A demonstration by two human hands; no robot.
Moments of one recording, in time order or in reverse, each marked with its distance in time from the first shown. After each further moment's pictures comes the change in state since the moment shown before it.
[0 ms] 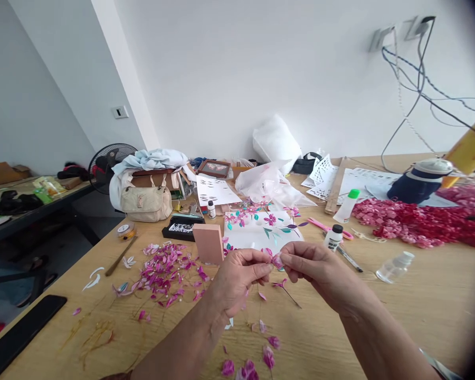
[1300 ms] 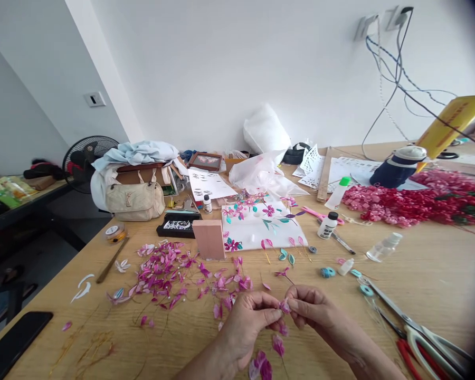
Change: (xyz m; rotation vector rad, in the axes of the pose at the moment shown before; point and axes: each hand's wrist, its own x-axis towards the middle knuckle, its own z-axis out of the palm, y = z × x) left_hand -0.027 -0.078 -0.028 -0.016 0.004 -0.180; right_hand -0.033 0.093 0.019 0.249 0.023 0.217
